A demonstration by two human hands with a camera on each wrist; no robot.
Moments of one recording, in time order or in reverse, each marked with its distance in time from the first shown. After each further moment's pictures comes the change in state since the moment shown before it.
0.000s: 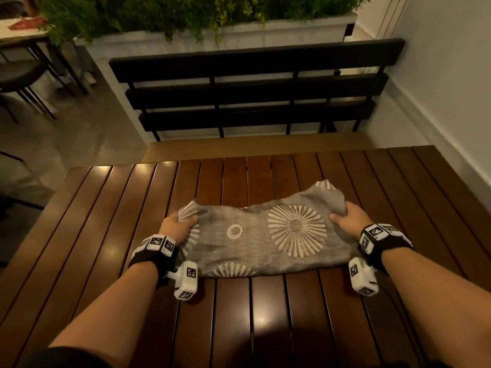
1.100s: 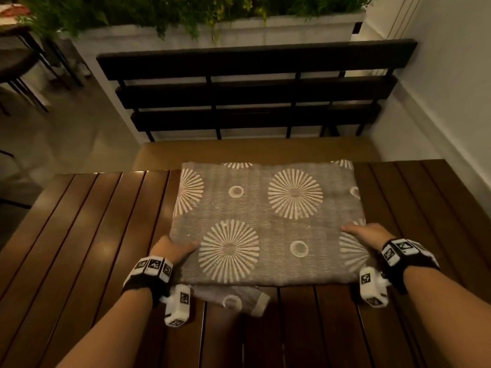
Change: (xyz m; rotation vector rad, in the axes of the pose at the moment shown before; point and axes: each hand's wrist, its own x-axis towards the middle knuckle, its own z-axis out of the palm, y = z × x) left_hand 0.038 -0.001 0.022 0.265 -0.048 -0.245; right_hand 0.061 0.017 -0.033 0.172 -0.052 0.395
